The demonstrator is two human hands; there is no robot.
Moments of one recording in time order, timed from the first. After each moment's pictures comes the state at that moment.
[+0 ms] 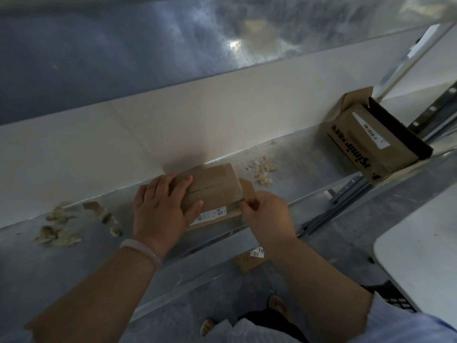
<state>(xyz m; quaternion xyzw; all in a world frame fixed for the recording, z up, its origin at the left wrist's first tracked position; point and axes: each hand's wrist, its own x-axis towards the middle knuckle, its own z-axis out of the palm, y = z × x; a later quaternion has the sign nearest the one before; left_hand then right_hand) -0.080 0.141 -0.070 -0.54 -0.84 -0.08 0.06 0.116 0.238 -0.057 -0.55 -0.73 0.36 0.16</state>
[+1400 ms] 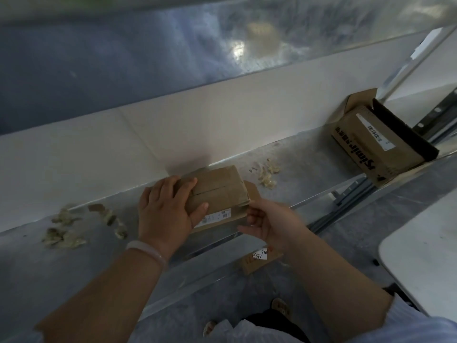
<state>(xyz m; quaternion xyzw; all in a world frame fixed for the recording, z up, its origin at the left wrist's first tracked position) -0.081 0.142 -0.069 -0.54 -0.84 -0.09 0.05 0.121 0.252 -0.058 -0.45 -0.30 0.82 0.18</state>
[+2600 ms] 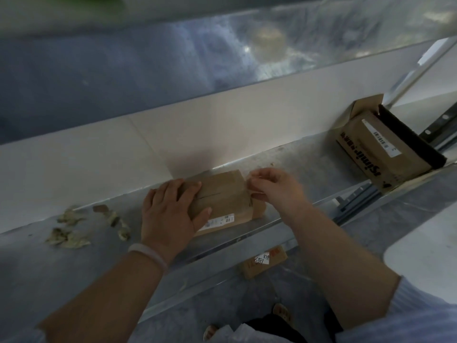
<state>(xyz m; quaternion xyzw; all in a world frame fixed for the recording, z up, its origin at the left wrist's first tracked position) -0.082 0.140 -0.071 -0.55 -0.83 -0.11 0.07 0.101 0.294 -0.037 -0.47 -0.57 0.63 0.24</state>
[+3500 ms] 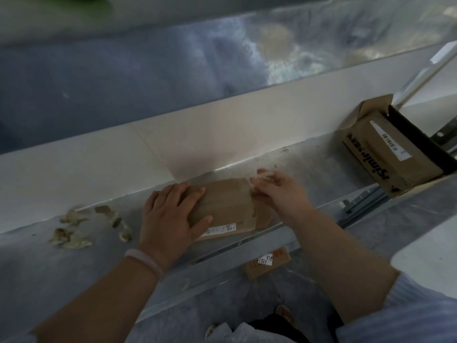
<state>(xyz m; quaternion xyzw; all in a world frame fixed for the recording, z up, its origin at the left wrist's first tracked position) -0.086 0.136 -0.072 -0.58 -0.80 -0.13 0.07 0.100 0.311 -0.062 -0.45 -0.48 0.70 0.27</state>
